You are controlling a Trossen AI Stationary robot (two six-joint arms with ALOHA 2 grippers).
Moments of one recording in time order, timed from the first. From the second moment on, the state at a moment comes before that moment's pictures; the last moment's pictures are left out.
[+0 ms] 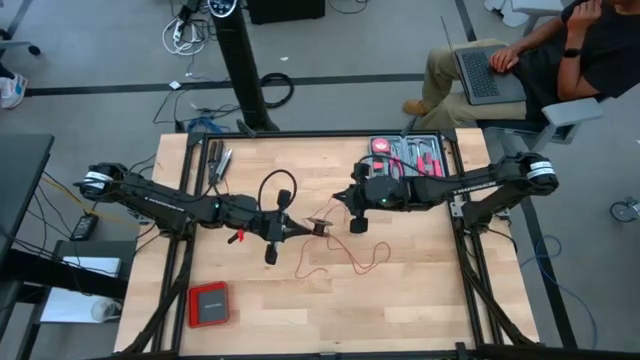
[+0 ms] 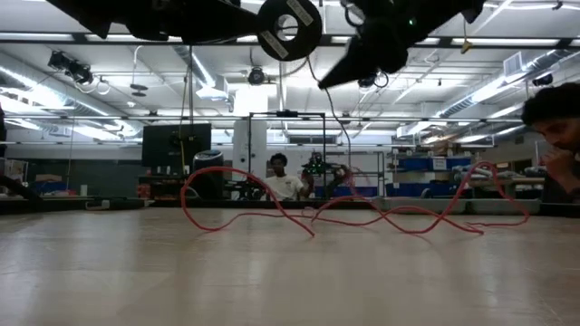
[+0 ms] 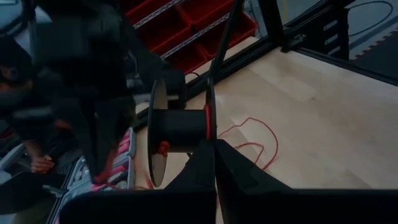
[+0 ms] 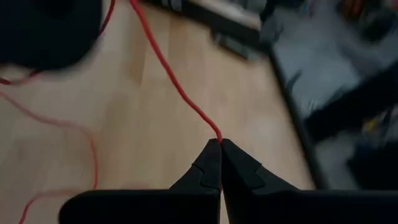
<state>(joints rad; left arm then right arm) -0.16 1.26 0.65 0.41 -0.04 0.48 0.05 1.40 0.93 -0.06 0.34 -0.28</state>
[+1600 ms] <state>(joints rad) -0.18 1.26 0.65 0.45 0.02 0.55 0.03 1.25 0.93 0.28 0.10 -0.40</state>
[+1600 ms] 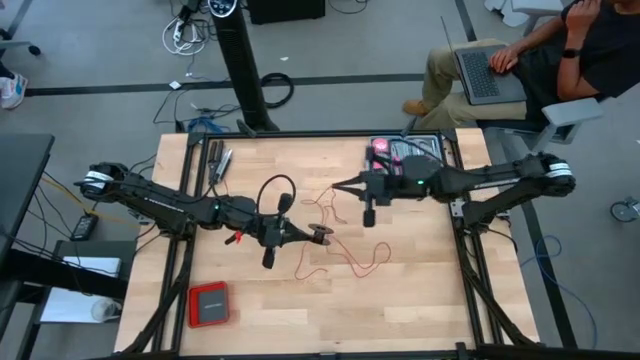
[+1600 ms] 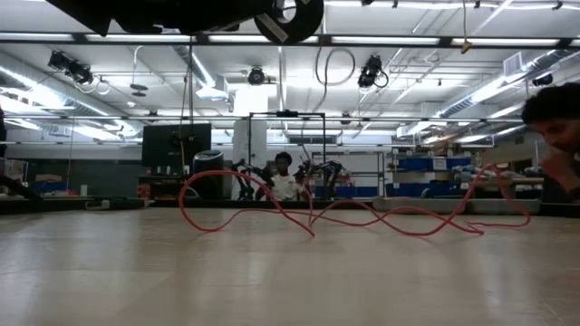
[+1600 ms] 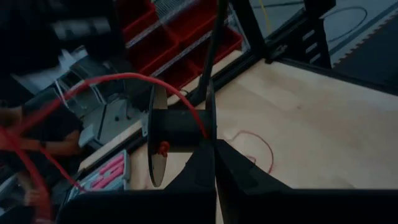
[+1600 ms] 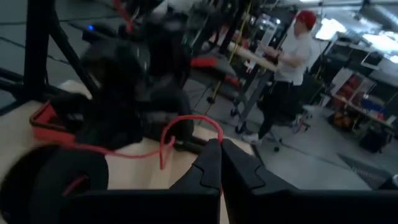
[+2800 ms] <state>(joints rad) -0.18 1.26 0.65 0.94 -0.10 0.68 0.03 1.46 0.93 -0.03 0.14 -0.18</state>
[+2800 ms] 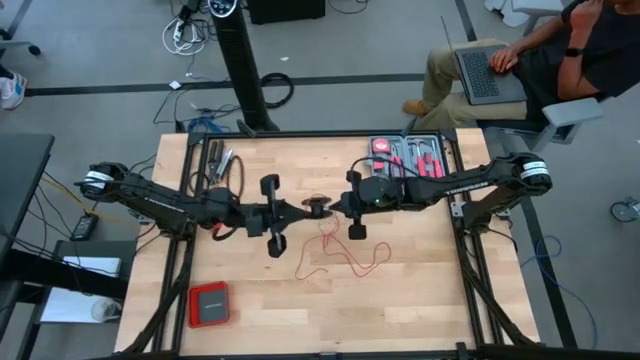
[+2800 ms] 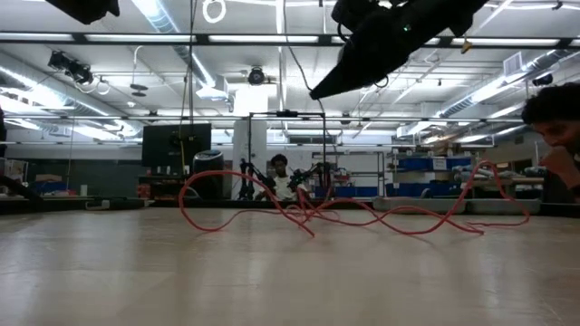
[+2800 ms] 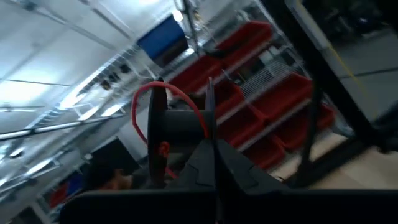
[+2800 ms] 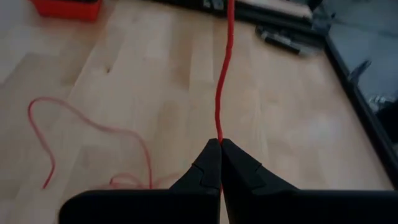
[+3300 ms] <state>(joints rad) -0.18 1.26 0.65 1.10 -0.16 0.67 0.06 1.35 0.93 -0.37 0.16 -0.04</state>
